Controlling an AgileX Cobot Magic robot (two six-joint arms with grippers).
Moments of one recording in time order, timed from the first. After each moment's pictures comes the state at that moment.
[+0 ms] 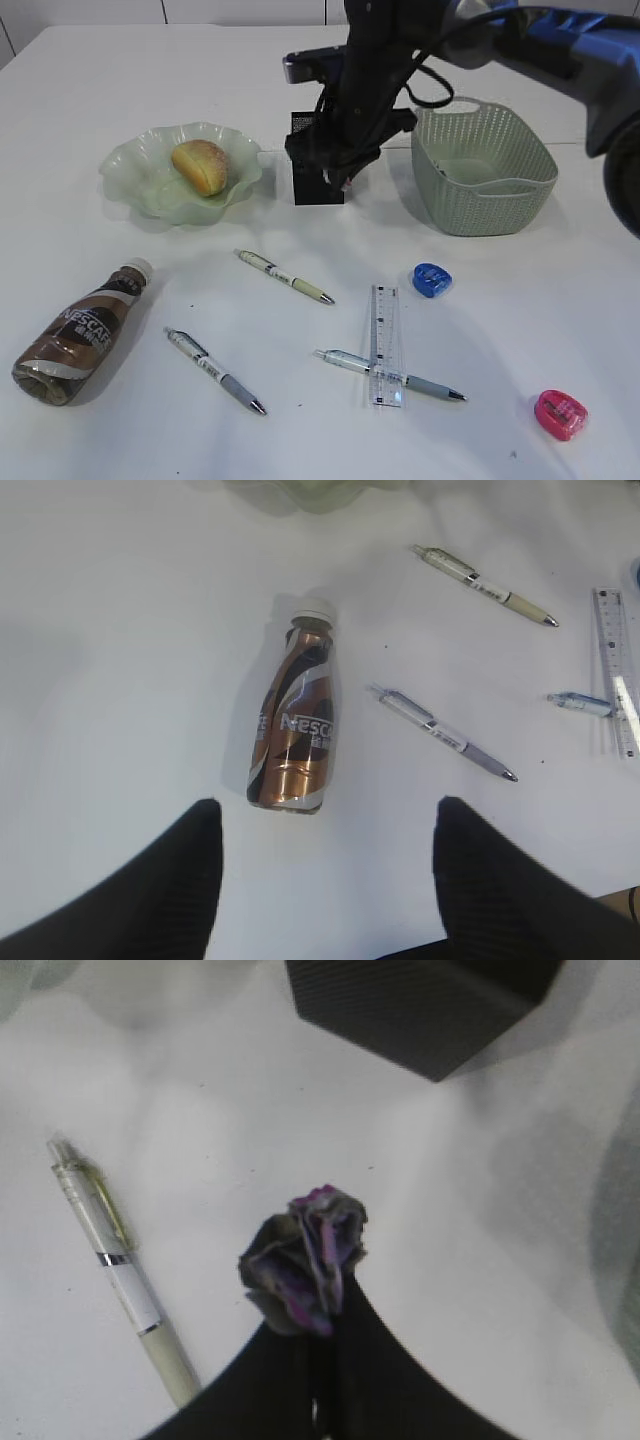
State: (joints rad) left arm -0.09 1.26 -1.36 -0.15 1.26 -0.04; right arm 0.42 2.40 -2.28 0.05 1.23 0.00
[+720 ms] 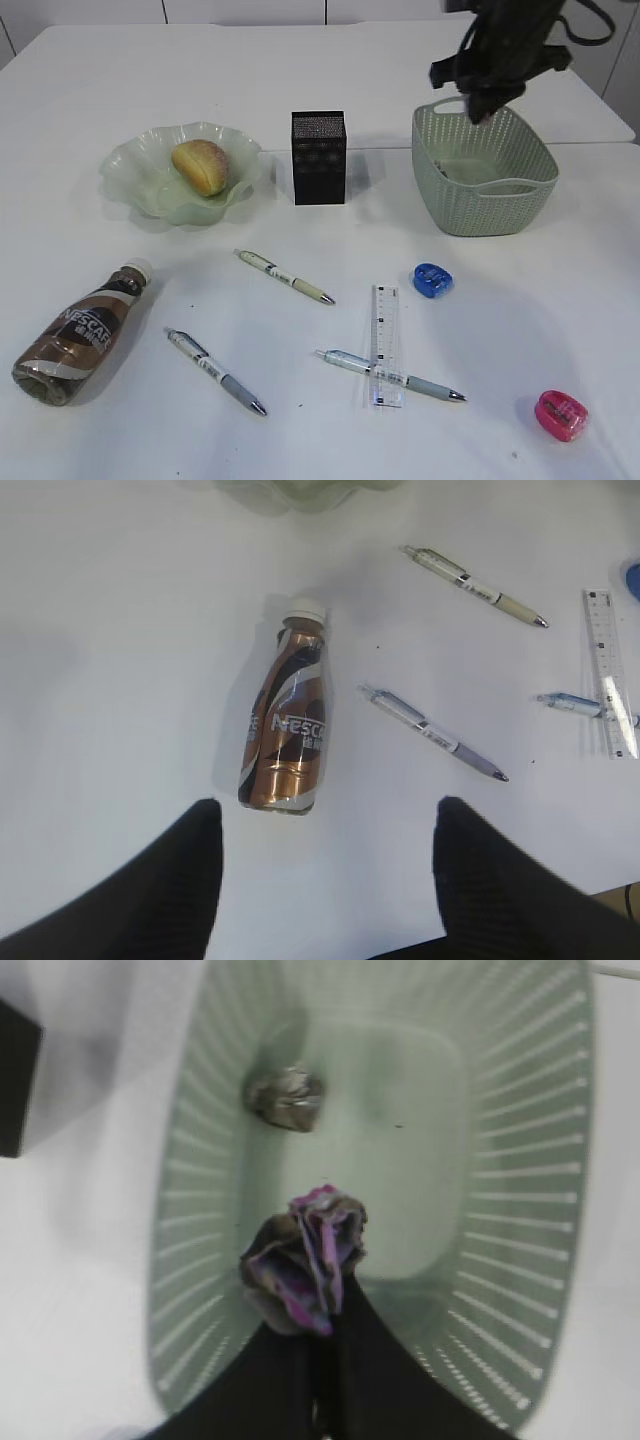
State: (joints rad) left arm -0.09 1.26 -1.36 -0.17 1.26 -0.04; right arm 0.13 2.30 -2.28 -0.07 1.24 0.03
